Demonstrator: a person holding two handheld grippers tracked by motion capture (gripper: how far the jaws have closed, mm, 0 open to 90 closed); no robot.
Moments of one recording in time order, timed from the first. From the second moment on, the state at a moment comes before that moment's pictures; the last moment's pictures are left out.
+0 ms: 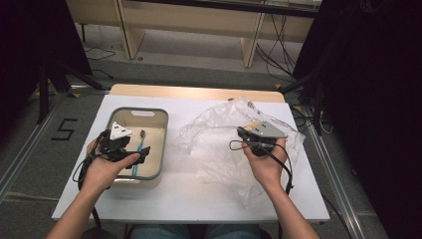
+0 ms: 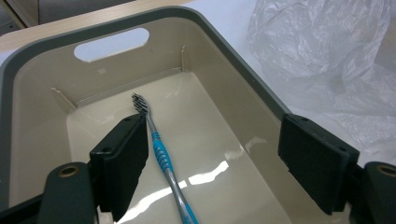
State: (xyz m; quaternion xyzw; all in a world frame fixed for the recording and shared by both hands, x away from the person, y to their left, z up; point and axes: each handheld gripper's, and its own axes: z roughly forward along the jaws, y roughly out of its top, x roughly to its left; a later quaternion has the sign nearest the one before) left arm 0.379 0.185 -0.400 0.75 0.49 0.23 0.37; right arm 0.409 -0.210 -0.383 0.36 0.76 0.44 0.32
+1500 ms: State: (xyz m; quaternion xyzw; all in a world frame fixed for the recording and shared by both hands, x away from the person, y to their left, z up) left arm 0.465 0.185 -0.439 0.77 0.58 0.13 0.22; right arm 0.406 -0.213 -0.378 0.36 0.75 0.45 0.32
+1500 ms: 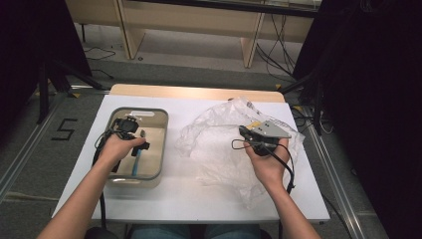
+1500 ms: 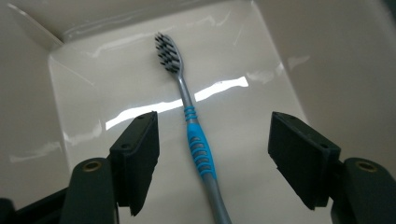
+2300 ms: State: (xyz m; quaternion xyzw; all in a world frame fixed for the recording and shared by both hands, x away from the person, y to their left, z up) left arm 0.473 0.183 -0.461 0.78 0.60 0.11 0.16; right arm 0.406 -0.211 -0.379 0.36 0.75 0.45 0.32
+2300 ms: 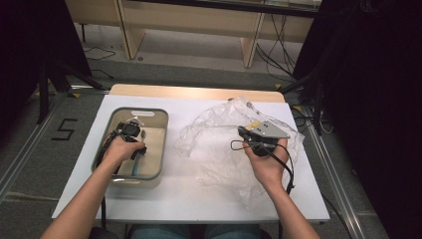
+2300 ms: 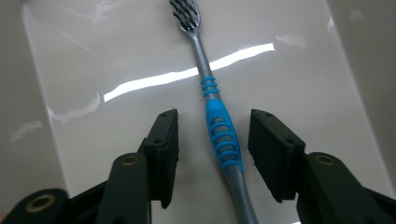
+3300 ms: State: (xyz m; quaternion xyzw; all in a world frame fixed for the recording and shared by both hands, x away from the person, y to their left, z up) left arm 0.475 0.172 -0.458 0.79 0.58 0.10 0.14; right arm 0.405 -0.211 -0.379 0.36 0.75 0.45 0.32
